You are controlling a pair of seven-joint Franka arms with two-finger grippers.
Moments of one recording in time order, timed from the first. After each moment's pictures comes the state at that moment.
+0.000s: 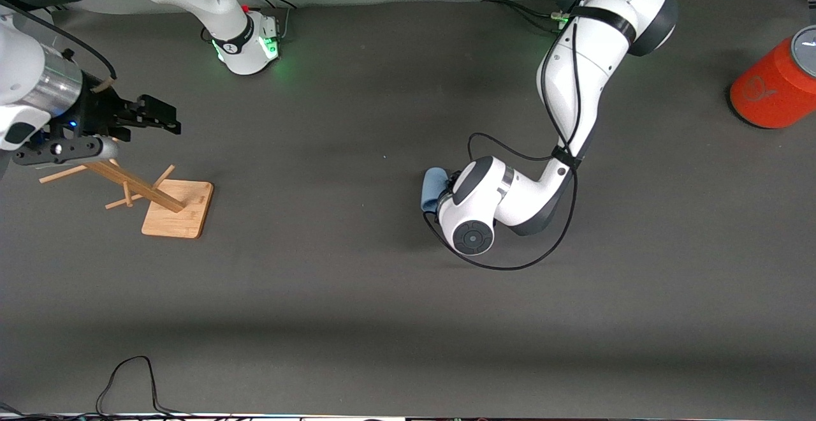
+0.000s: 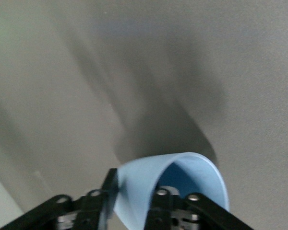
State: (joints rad) left arm -0.44 0.97 -0.24 -1.12 -0.21 1.63 -1.71; right arm 0.36 0.00 -0.25 -1.58 0.09 1.44 0.03
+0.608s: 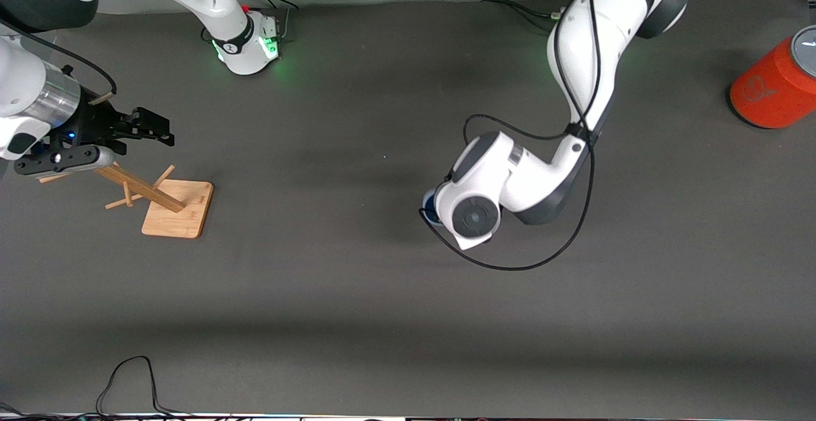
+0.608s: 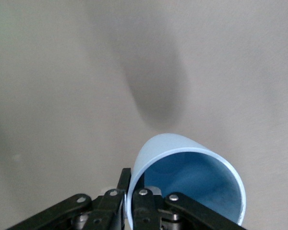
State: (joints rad) left arm -0.48 0.85 -0.24 -1.08 -0.02 1.68 -2.00; right arm 0.15 -0.06 -0.07 -1.76 0.07 1.60 -0.03
